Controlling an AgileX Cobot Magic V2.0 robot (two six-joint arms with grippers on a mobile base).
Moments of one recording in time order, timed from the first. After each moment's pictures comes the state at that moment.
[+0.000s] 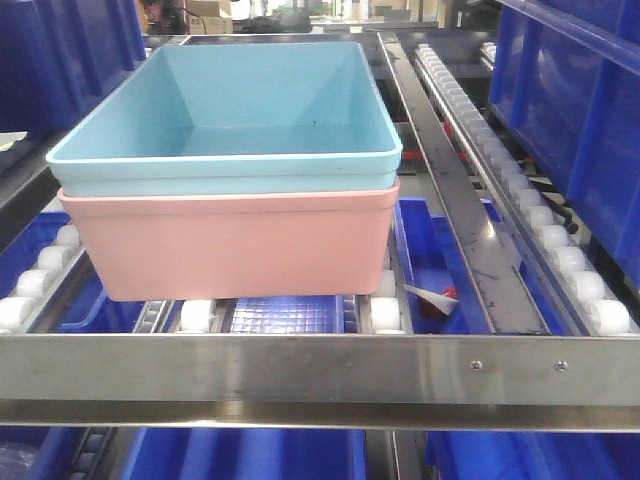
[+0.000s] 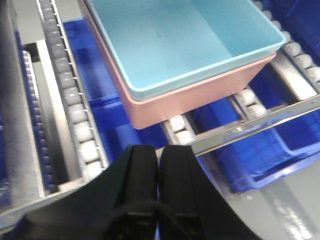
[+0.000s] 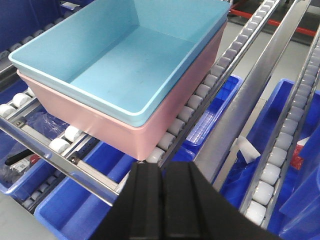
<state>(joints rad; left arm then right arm) -0.60 0.47 -0.62 0.08 0.68 -0.14 0.72 0.58 -0.46 -0.54 0.29 0.56</state>
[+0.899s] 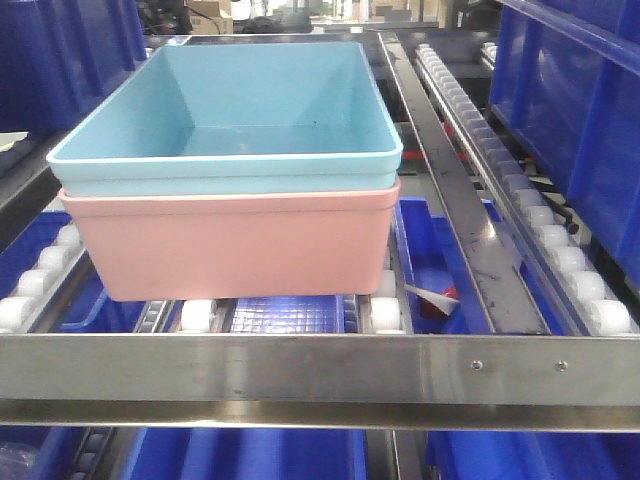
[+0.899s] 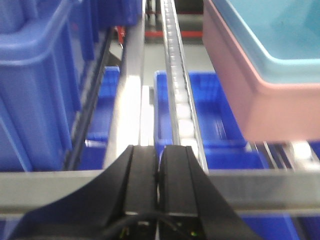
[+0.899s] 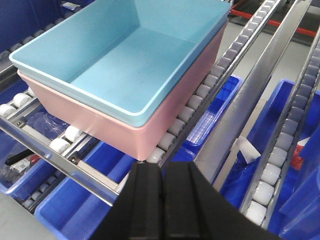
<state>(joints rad) -0.07 -0.01 0.03 -0.21 0.16 0.22 0.72 0.58 -0.46 -0.54 0.29 0.56</state>
